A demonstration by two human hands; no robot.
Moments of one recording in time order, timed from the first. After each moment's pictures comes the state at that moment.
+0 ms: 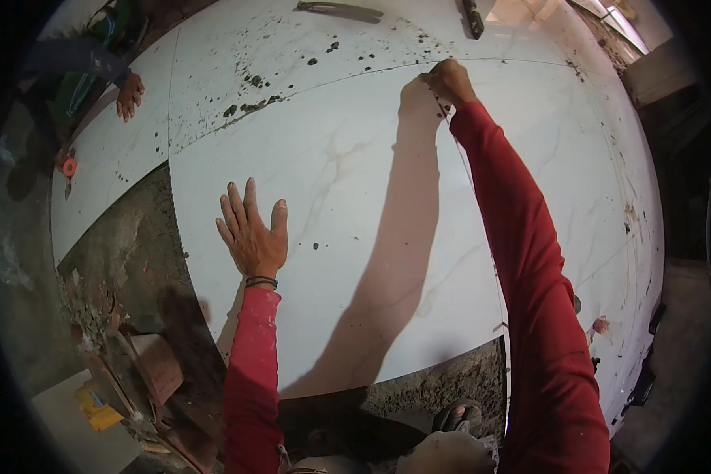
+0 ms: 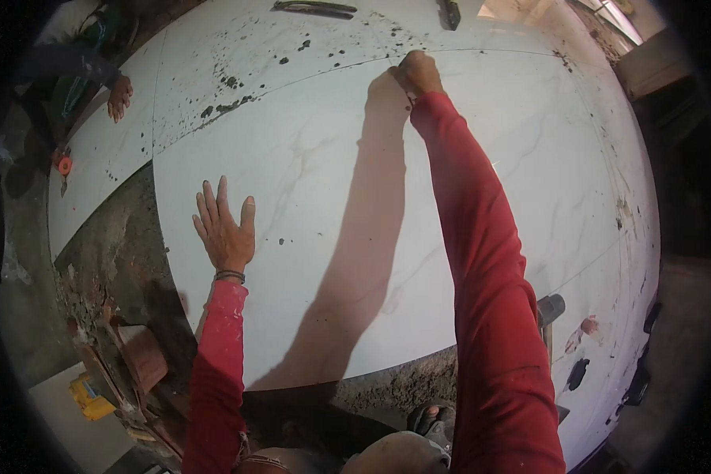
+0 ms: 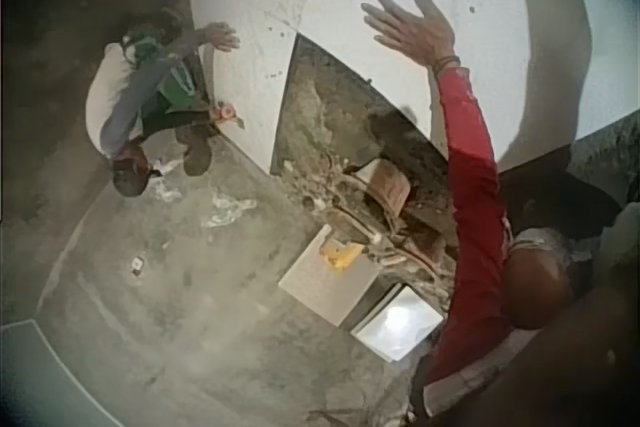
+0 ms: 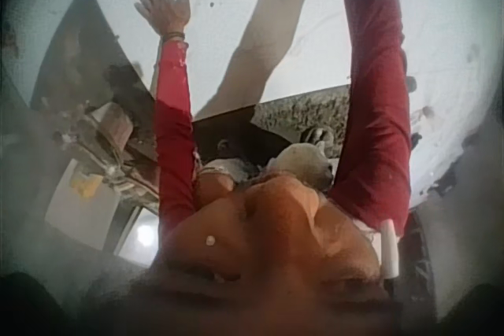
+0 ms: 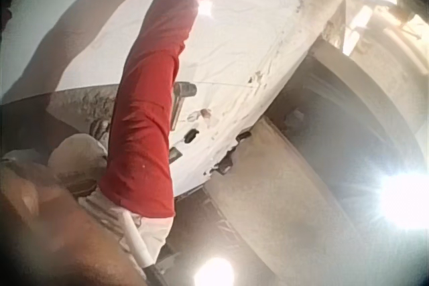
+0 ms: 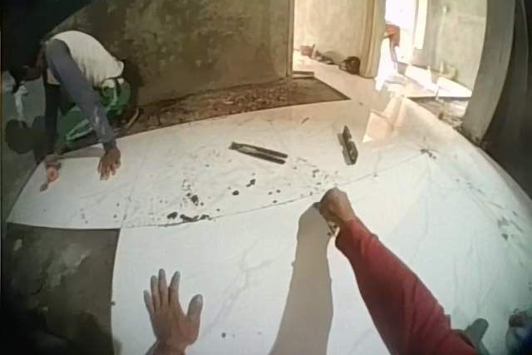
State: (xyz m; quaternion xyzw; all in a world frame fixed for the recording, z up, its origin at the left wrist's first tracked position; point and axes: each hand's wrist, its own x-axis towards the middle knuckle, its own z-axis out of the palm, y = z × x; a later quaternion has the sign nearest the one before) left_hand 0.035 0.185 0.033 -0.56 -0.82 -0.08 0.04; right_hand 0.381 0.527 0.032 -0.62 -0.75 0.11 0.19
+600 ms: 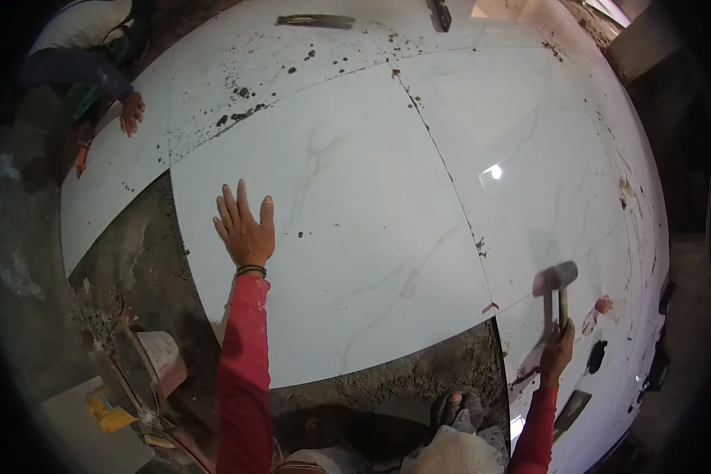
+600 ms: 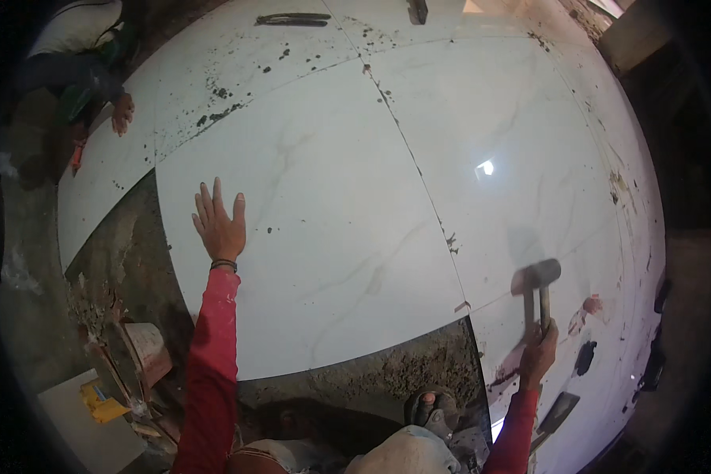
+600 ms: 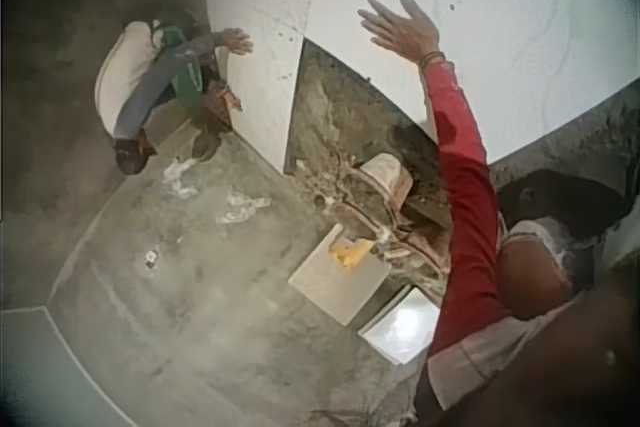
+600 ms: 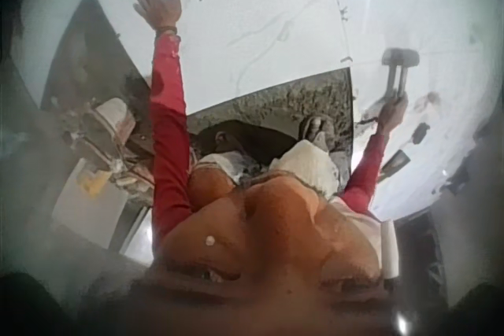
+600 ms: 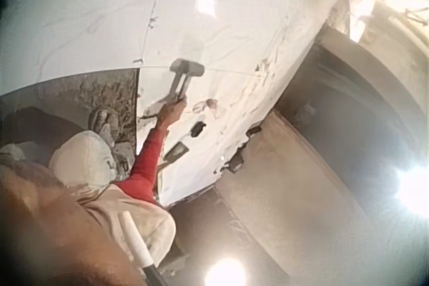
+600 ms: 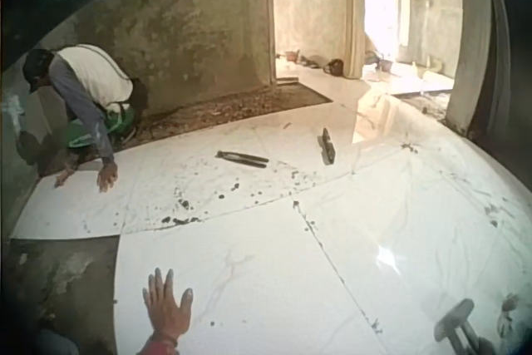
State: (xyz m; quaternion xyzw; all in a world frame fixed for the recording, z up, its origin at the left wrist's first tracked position) left_hand 0.025 0.183 0.032 -0.56 -0.82 -0.08 0.06; right_hand 0.649 -0.083 0.070 -0.84 -0.54 -0.03 0.11
